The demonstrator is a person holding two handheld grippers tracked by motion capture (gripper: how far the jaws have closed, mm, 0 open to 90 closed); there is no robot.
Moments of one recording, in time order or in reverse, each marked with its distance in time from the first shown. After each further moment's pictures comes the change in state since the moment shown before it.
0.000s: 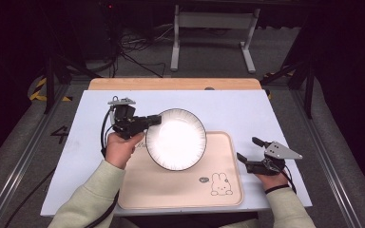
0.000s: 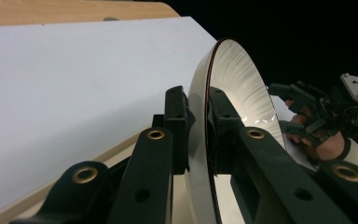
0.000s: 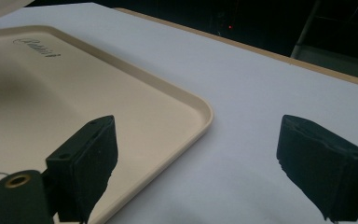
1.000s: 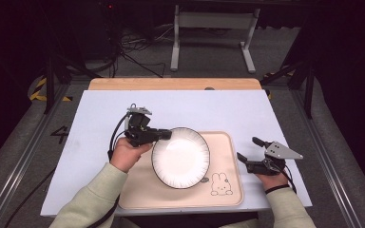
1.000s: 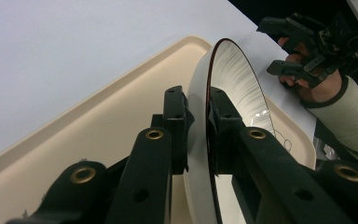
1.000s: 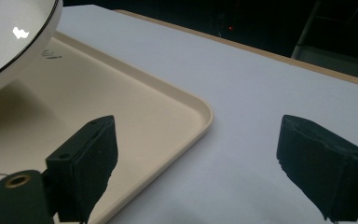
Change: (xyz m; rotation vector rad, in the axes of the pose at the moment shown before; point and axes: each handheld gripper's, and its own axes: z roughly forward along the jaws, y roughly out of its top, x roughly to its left) left arm -0.008 -0.014 0.029 0.206 -0.074 0.061; right arm -0.001 0.000 -0.001 -0.003 0.002 0.004
